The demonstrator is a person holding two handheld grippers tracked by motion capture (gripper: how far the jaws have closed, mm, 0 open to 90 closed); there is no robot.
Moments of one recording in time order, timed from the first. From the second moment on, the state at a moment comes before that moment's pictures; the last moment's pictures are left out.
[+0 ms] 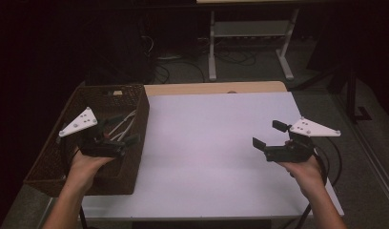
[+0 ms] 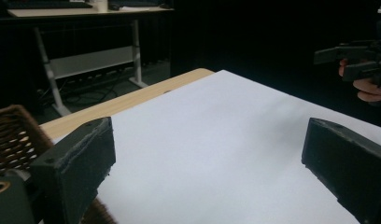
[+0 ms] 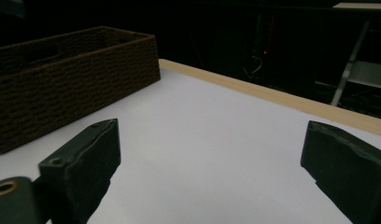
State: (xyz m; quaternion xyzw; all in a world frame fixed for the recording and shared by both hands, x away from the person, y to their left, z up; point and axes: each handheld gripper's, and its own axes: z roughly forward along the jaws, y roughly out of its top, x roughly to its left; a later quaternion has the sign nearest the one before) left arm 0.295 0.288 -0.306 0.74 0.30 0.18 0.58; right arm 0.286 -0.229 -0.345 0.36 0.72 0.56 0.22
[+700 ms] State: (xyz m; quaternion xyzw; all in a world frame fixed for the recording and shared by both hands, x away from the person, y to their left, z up) left arm 0.296 0.267 -0.334 0.73 0.30 0.17 0.59; right arm 0.288 -0.221 -0.336 0.35 0.70 0.59 0.21
